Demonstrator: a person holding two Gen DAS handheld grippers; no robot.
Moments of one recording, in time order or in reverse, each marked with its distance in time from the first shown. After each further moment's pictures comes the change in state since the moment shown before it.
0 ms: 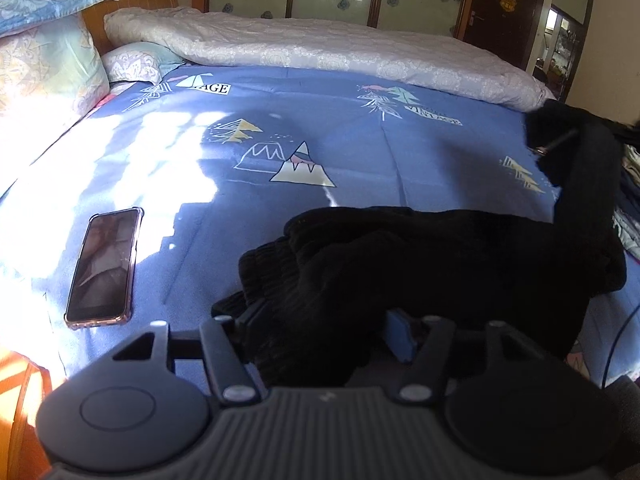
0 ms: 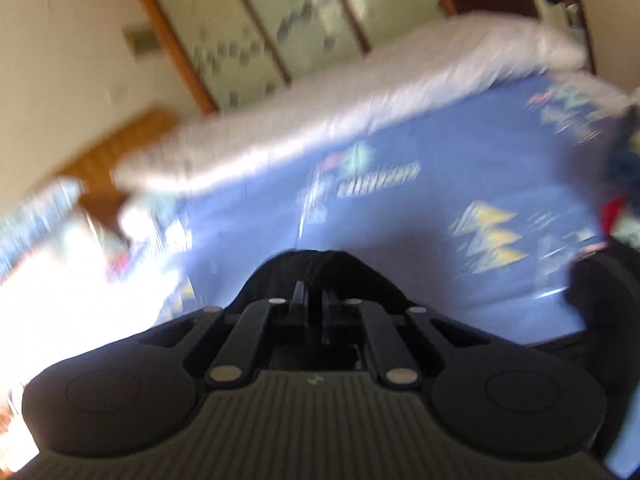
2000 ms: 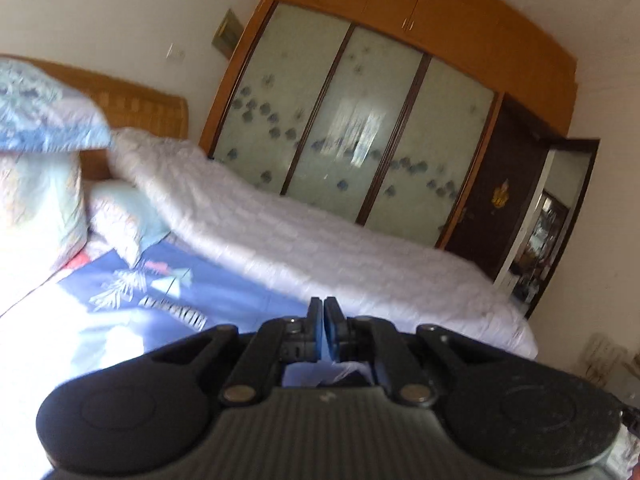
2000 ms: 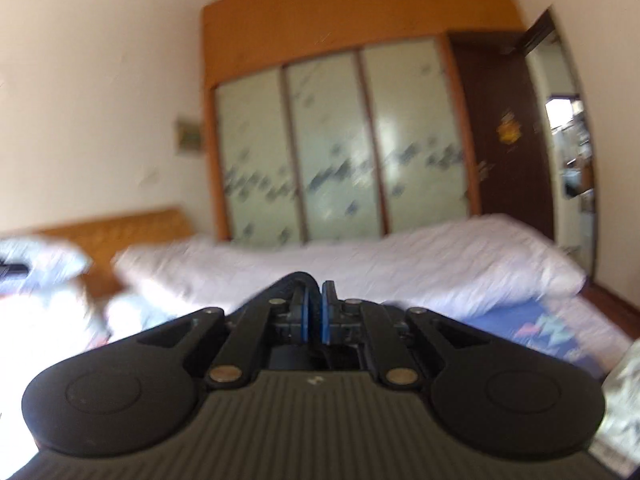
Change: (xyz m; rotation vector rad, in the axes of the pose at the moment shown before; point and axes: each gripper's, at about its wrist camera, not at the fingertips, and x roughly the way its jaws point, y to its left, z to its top) left arm -0.019 0.061 0.261 -0.214 -0.436 -0.099; right arm 0.047 0.072 0.075 -0.399 -0.203 0.055
